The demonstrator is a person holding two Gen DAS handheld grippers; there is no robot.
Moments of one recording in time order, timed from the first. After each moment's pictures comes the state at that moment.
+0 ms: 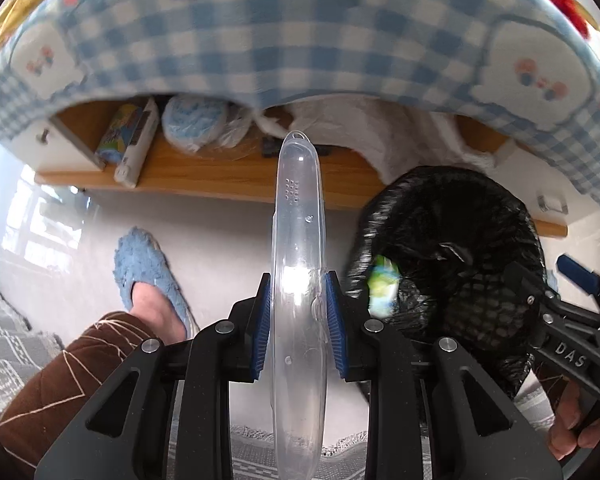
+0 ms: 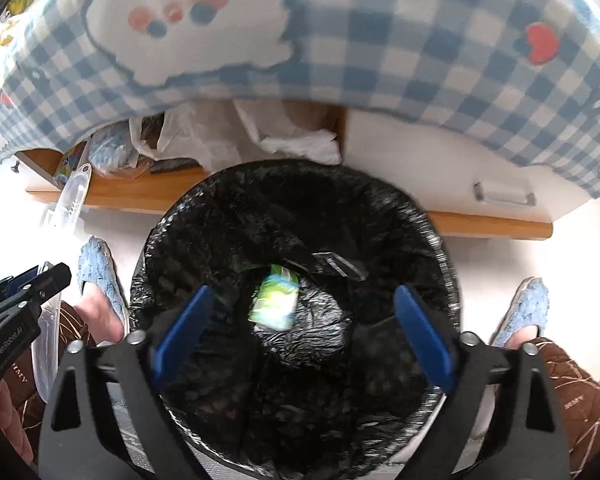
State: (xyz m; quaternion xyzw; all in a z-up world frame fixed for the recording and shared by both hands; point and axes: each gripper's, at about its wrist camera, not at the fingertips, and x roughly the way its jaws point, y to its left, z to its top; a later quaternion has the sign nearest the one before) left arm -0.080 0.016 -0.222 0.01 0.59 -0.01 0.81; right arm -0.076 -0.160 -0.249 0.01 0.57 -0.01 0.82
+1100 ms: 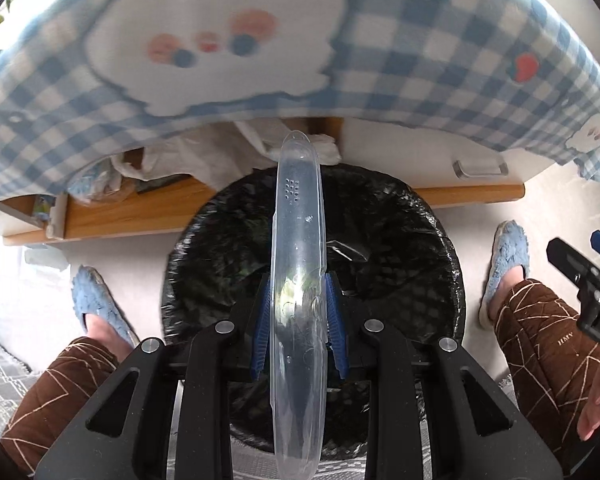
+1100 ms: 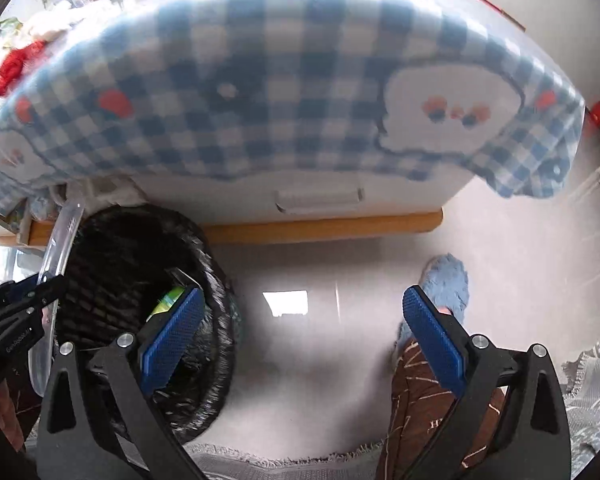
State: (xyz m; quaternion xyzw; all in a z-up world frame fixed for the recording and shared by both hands) left arm -0.074 -0.145 -0.224 0.06 0.60 -0.09 0.79; right arm -0.101 -0.332 -0.221 0.04 0.56 -0.09 0.82
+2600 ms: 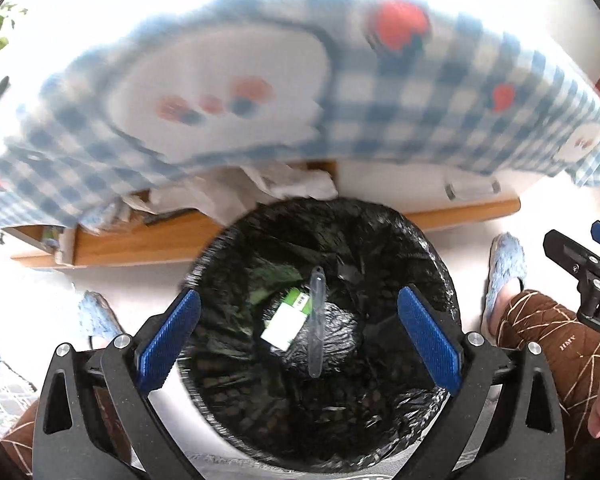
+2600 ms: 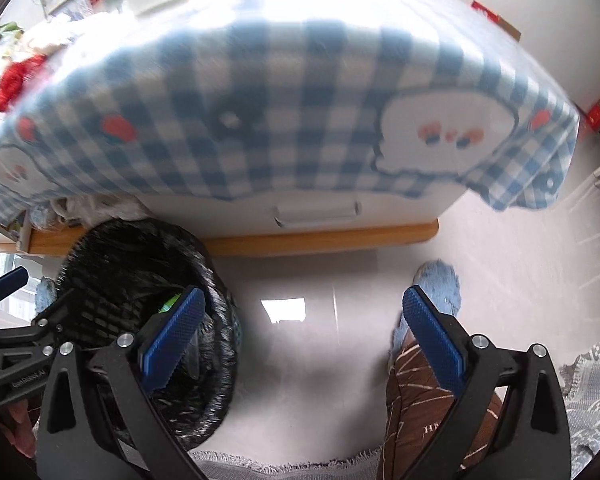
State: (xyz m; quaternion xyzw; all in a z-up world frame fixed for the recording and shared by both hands) left arm -0.073 -0.138 -0.195 0.07 0.55 -0.09 0.83; right arm -0.089 -0.323 -0.186 0.03 0.53 -0.09 0.84
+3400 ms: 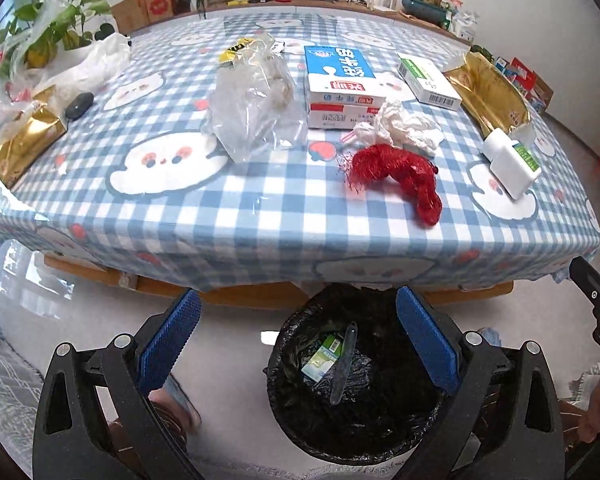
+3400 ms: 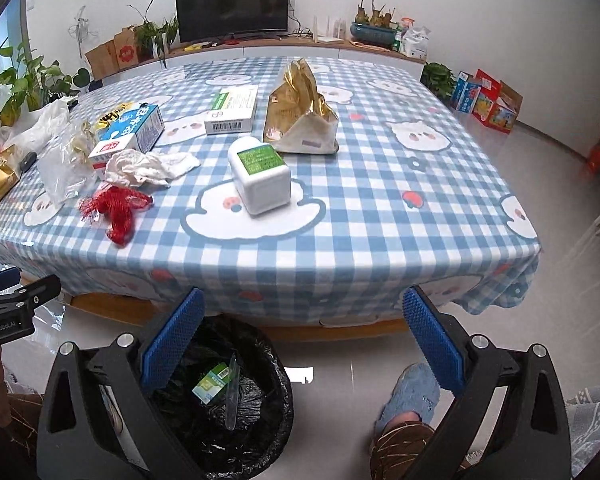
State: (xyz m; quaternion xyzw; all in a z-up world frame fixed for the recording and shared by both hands) left arm -0.034 -0.044 -0.069 0.01 0.51 -0.04 0.86; right arm -0.062 -0.277 -0.059 0.01 0.43 -0.08 0.90
